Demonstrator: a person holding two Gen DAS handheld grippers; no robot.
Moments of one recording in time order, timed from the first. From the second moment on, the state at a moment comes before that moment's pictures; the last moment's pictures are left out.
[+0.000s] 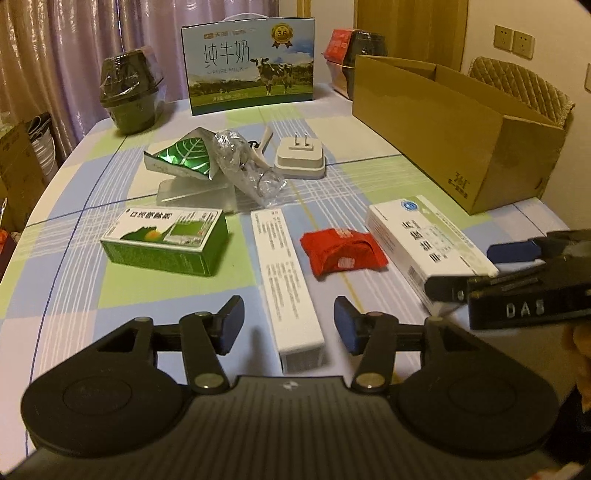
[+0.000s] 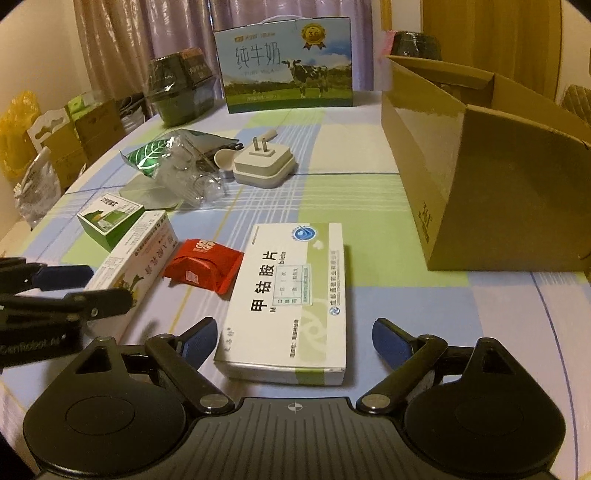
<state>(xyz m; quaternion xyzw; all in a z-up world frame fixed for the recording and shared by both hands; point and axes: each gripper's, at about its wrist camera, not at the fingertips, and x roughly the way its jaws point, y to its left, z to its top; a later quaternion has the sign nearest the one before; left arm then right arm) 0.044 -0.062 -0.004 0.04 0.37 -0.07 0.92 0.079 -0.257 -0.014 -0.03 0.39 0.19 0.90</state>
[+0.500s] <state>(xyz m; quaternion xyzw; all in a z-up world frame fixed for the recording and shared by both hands) 0.072 -0.060 -0.019 0.00 0.39 -0.05 0.92 0.094 -0.249 -0.020 -0.03 0.39 0.19 0.90</state>
